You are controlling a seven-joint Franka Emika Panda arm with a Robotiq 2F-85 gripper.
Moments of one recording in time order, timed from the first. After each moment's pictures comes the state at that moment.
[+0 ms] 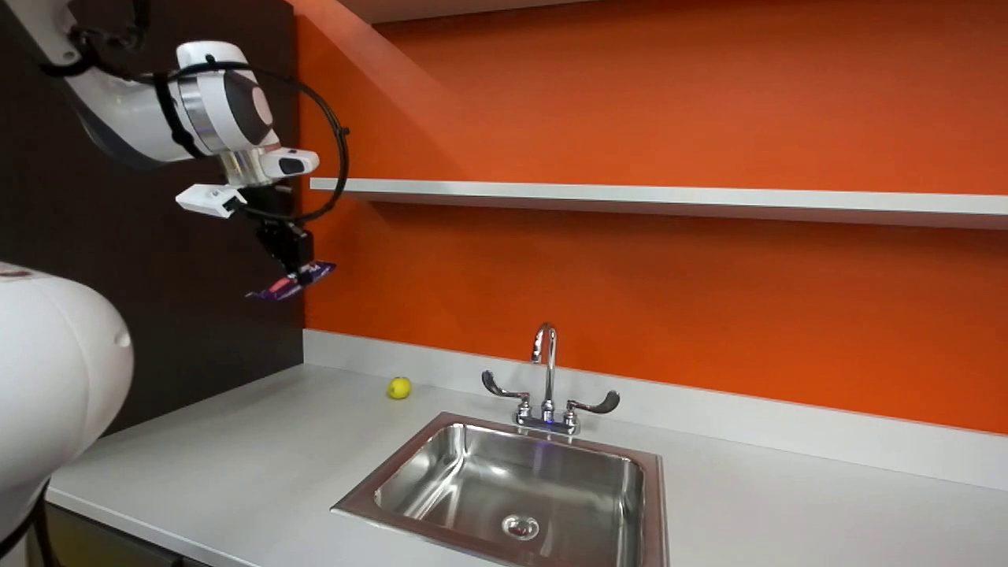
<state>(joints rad) 0.27 -0.27 0.14 -2.37 -0.28 2.42 0.85</state>
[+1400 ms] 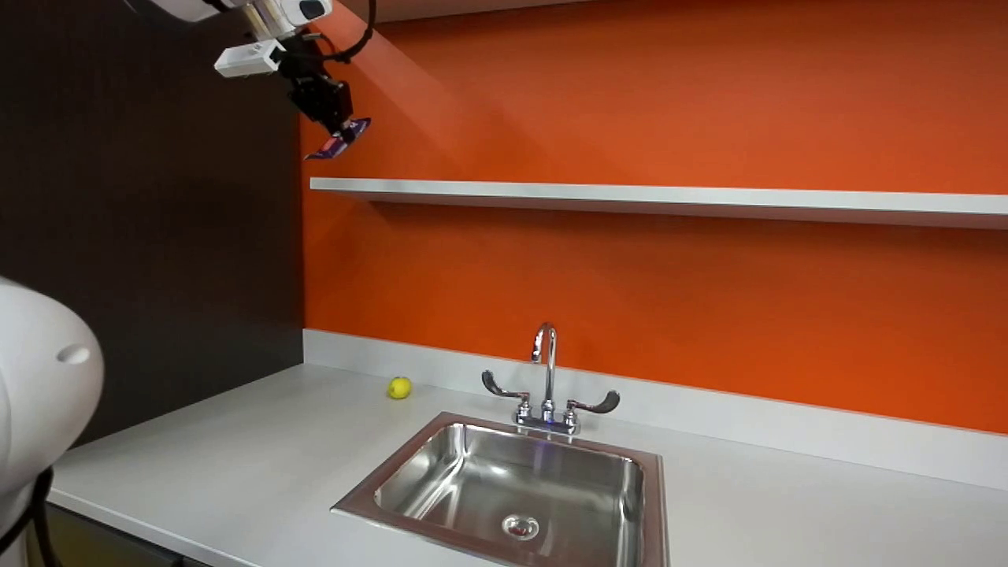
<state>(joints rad) 0.06 -0.24 0.29 -1.85 -0.38 2.22 0.70</state>
